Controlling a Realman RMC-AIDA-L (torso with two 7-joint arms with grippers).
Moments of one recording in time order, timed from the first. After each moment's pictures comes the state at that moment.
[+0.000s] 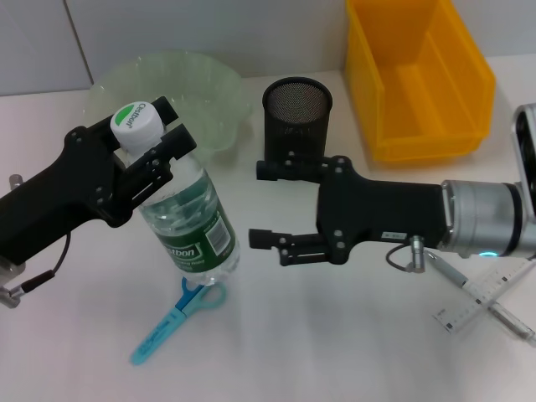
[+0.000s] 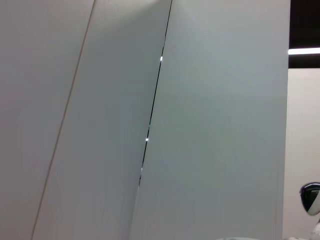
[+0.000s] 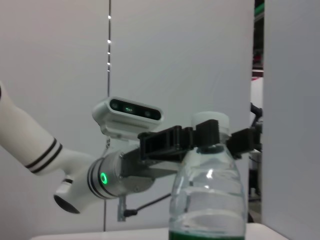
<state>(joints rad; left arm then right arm) -0.48 -2.06 0.94 0.32 1.27 1.81 -1.01 0.63 2.08 -0.81 -0.33 -1.71 -1.67 0.84</state>
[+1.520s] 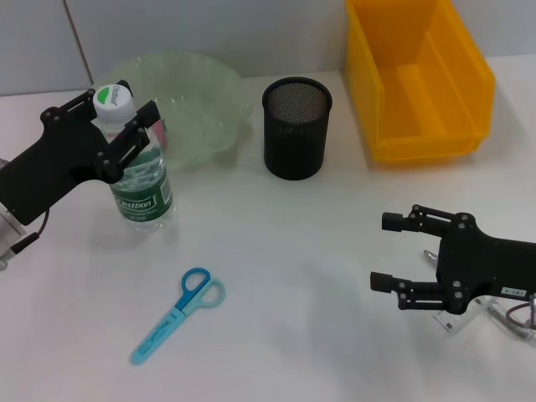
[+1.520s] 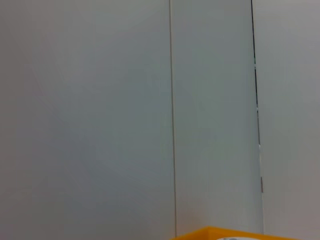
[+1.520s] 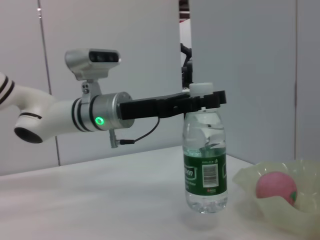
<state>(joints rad) -0.49 -2.07 0.87 0.32 1.26 1.44 -0.75 0.32 2.06 -0.74 -0.60 -1.82 -1.70 0.97</state>
